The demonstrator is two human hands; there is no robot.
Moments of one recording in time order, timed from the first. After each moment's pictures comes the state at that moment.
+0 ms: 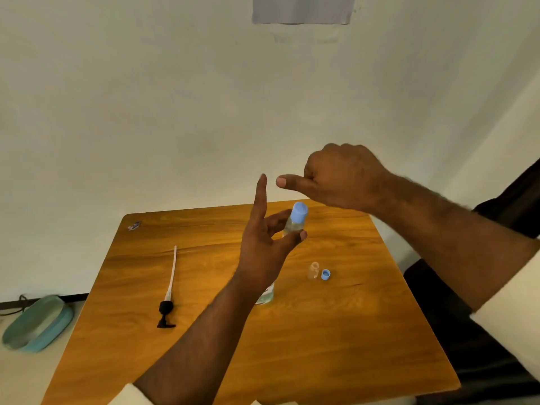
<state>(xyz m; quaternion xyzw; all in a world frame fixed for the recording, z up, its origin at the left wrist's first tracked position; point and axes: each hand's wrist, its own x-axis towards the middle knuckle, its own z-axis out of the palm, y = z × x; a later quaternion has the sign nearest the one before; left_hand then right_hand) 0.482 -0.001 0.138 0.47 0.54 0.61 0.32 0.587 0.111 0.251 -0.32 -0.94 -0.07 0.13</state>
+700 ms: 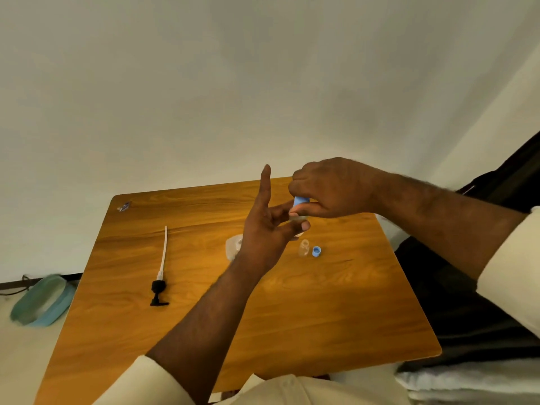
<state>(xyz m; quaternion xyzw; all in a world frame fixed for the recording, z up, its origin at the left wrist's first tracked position) 0.505 0.017 0.112 0.45 0.50 0.61 0.41 0.625 0.141 0.199 -0.08 -1.00 0.00 0.00</state>
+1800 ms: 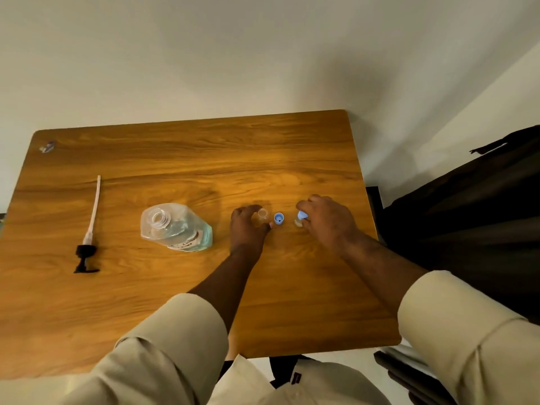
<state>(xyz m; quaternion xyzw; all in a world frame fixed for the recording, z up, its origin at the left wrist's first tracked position) 0.569 0.105 -0.115 0.30 0.83 0.36 0.30 0.722 0.196 -0.047 -0.40 -0.90 0.15 -0.04</state>
